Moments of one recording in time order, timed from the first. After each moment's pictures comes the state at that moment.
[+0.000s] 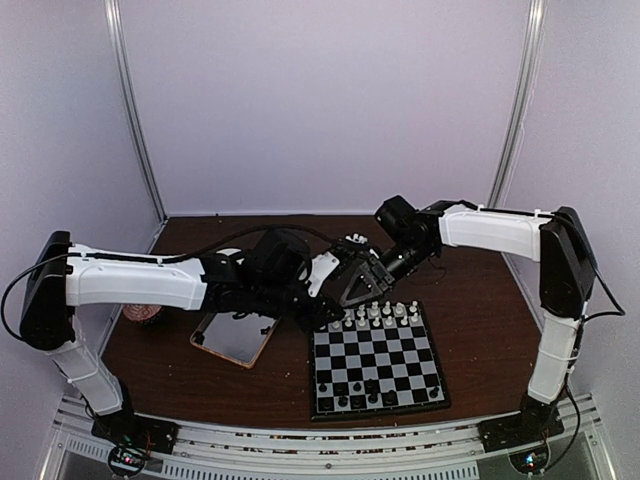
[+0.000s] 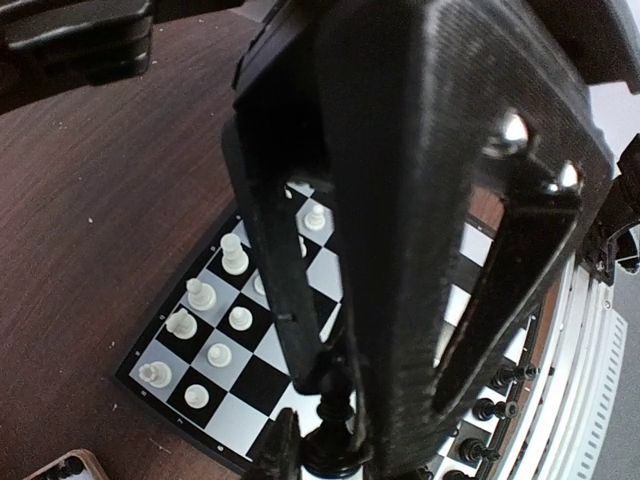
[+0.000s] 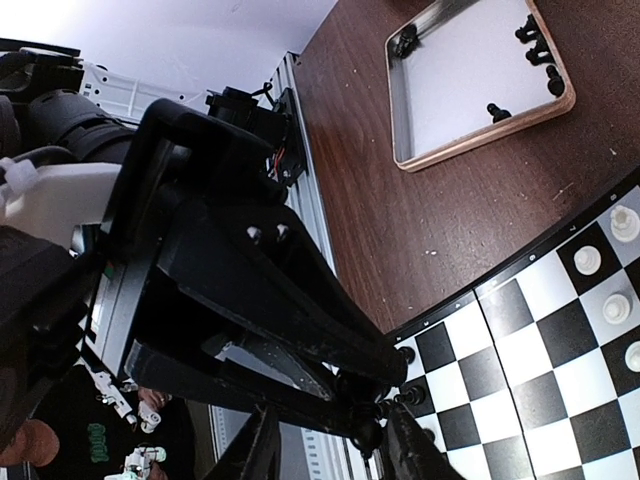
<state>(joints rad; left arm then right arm) -1.06 1.66 1.17 -0.18 0.10 -0.16 0.64 1.90 1.50 -0.81 -1.10 -0.05</state>
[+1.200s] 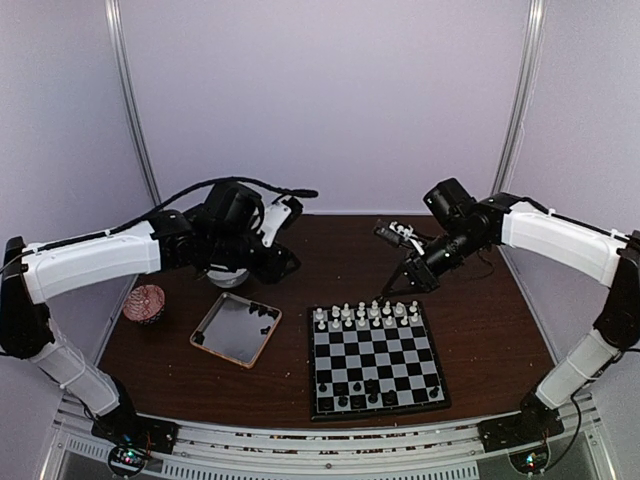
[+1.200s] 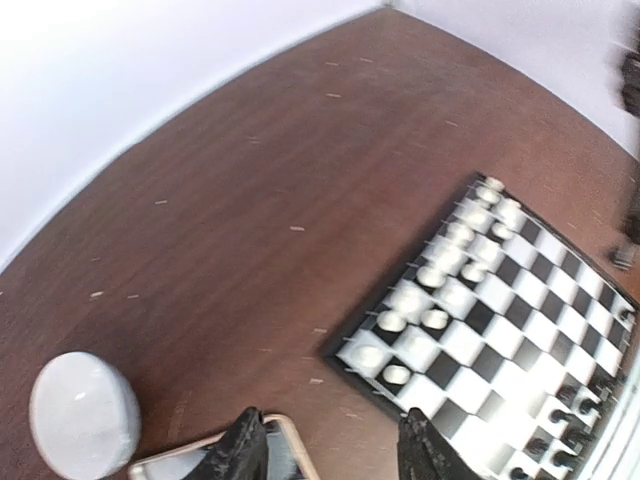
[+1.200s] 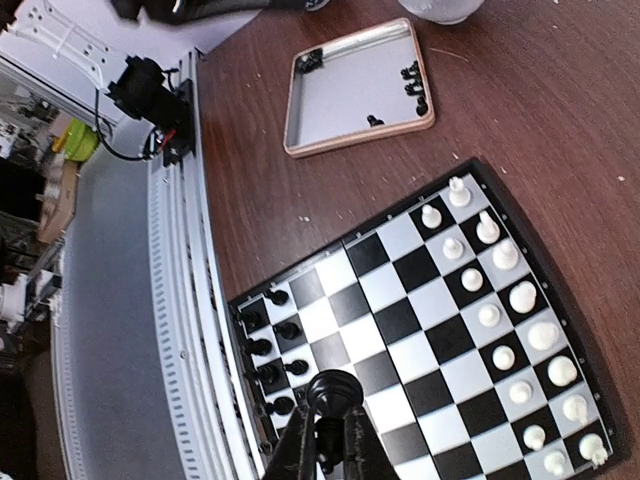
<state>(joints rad) -0.87 1.50 1.25 -0.41 -0.05 -0.03 0.56 1.55 1.31 -0.83 -0.77 -0.29</state>
